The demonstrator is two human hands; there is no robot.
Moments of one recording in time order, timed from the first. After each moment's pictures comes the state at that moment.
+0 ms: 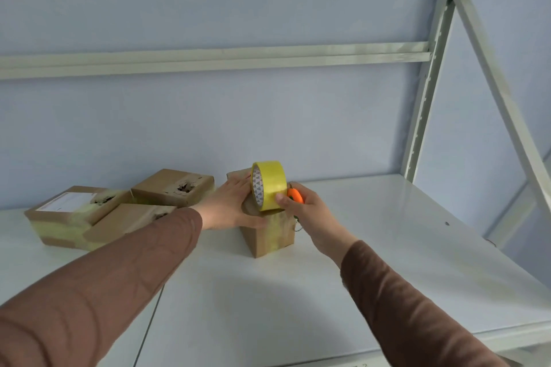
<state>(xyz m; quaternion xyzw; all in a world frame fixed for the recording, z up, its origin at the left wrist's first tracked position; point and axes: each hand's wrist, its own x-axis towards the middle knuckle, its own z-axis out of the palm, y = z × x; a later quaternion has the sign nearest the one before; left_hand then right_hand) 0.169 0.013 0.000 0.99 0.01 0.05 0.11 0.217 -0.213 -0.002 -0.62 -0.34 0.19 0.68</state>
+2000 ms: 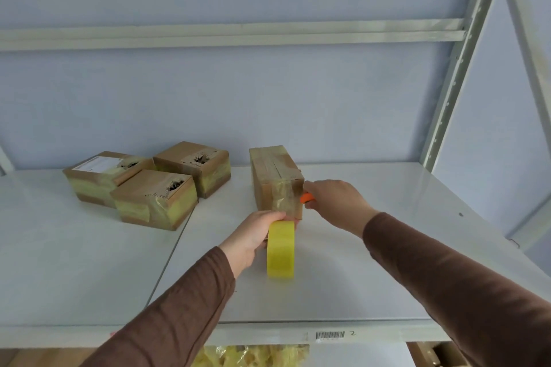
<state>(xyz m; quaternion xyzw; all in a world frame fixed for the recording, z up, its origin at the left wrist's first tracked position) 0.117 -0.111 -0.056 0.66 0.28 0.08 0.69 0.271 -0.245 -0.025 -0.85 -0.52 -0.12 0.06</state>
